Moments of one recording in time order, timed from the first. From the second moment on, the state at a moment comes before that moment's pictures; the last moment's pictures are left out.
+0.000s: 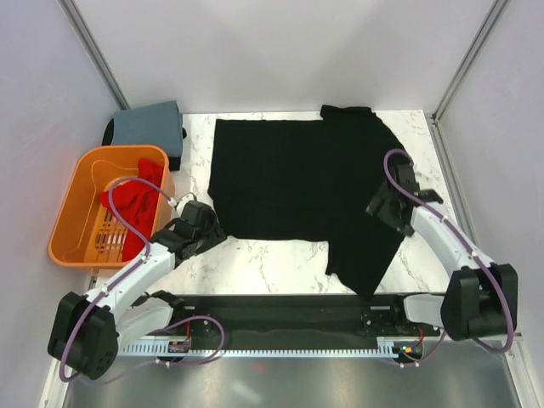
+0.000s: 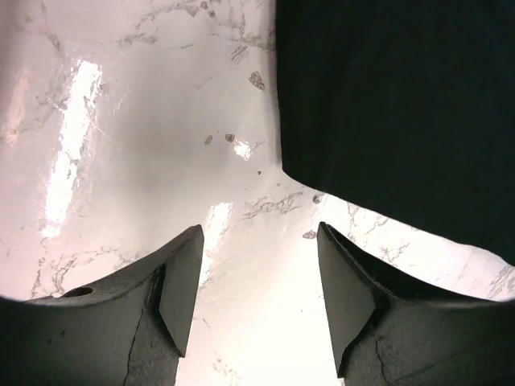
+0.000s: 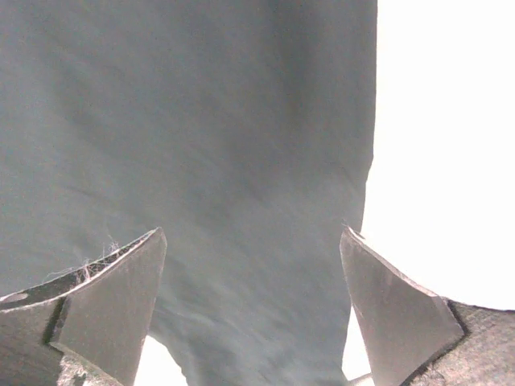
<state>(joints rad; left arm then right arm) -0.42 1.03 0.54 -0.45 -0.20 -0.82 0.12 1.30 0.94 -0.69 0.26 0.67</state>
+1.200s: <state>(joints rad) -0.40 1.29 0.50 -0.07 -0.15 -0.93 0.31 0.93 0.43 -0.70 0.11 1.01</state>
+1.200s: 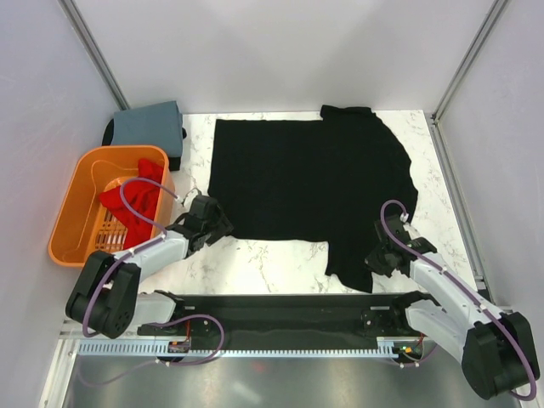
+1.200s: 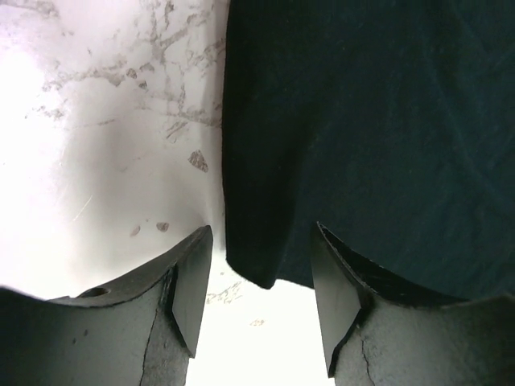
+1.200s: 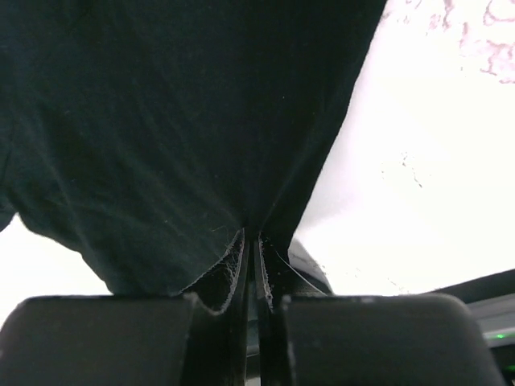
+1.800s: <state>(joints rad) -0.39 1.14 0.54 -0.22 -0.14 -0.90 0.31 0.77 0.56 -0.85 0.16 0.97</state>
